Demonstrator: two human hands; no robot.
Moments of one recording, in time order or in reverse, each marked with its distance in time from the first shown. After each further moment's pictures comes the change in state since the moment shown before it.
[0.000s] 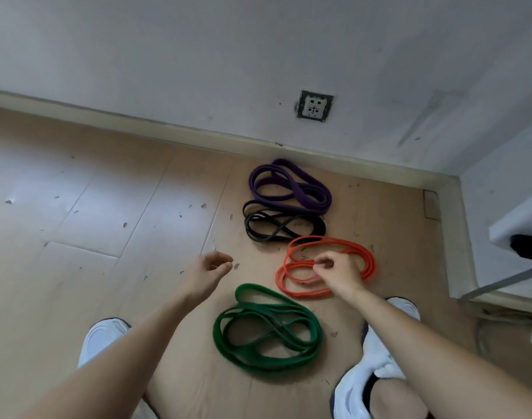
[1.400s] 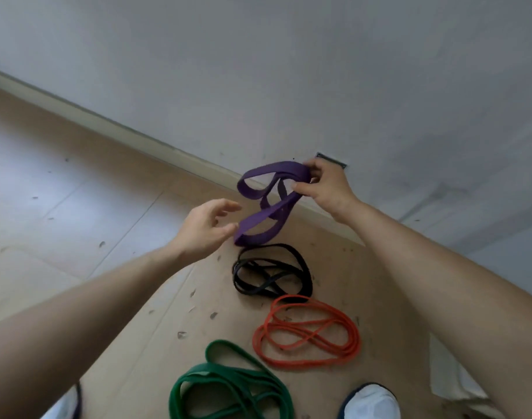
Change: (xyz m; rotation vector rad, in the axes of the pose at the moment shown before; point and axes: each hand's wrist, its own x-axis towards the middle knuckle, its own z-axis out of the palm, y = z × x) left_hand 0.070 0.136 -0.075 -0.006 0.193 0.372; right_hand 0.147 -0.241 -0.103 0.120 0.002 -0.485
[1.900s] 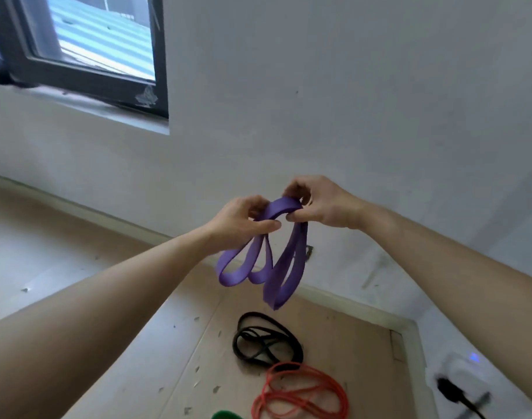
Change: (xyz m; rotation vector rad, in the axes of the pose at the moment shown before) left_hand -0.010 0.231 -0.104 -0.045 -0.031 0.233; right_hand -0.078 -0.236 -0.123 -0.332 -0.214 -0.344
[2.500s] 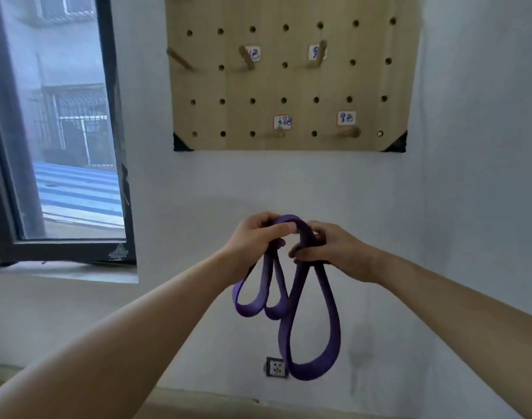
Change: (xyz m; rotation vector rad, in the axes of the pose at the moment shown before) left_hand 0.040 0.259 -0.023 -0.378 -0.041 0.240; right_hand -0.093 -0.064 -0.179 0.486 0.249 -0.026
